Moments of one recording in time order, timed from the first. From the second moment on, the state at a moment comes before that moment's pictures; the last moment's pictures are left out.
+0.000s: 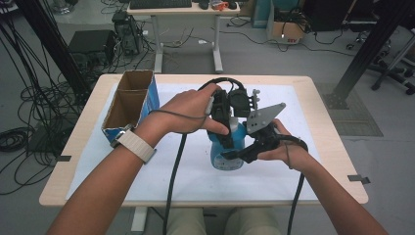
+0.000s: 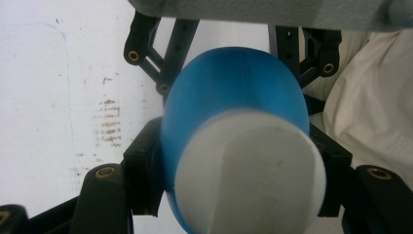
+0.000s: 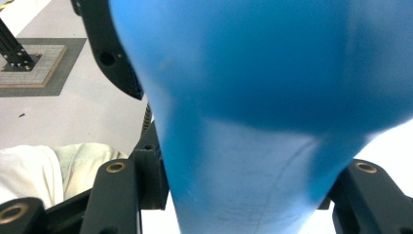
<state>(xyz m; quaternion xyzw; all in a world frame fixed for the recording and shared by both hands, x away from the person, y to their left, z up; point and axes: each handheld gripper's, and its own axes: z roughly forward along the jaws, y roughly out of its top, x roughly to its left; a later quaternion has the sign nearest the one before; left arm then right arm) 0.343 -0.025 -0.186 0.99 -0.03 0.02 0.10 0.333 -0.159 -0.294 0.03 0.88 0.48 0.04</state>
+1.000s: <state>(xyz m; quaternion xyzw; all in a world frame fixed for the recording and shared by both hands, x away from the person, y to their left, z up) 0.341 -0.024 -0.185 0.99 -0.02 0.02 0.10 0.333 -0.159 -0.293 0.03 0.88 0.48 0.04</state>
